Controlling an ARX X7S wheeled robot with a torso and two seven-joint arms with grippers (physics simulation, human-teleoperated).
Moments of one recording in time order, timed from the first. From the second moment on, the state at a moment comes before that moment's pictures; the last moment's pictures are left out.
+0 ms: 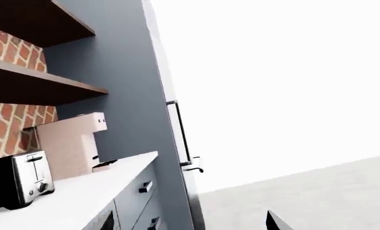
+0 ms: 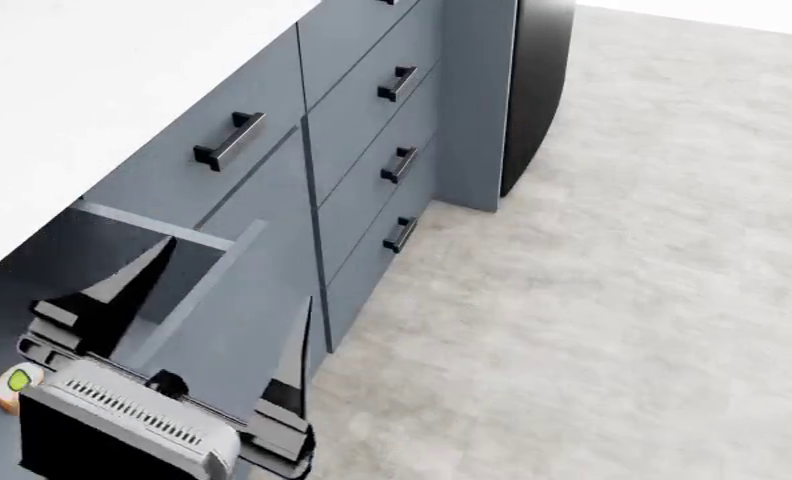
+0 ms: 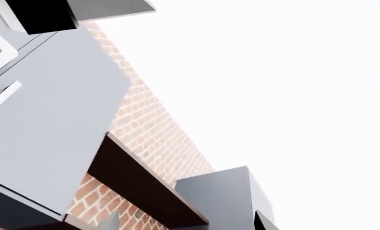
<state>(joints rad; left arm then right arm) -0.61 -0.53 0.91 0.27 -0.42 -0.03 -0.55 0.60 0.97 -1.43 -0.83 -0.45 -0.28 1.41</state>
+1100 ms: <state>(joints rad) -0.60 -0.02 0.57 -1.25 -0.11 0.61 -0.24 0.55 0.88 -1.46 -0.74 -0.42 -0.28 1.33</state>
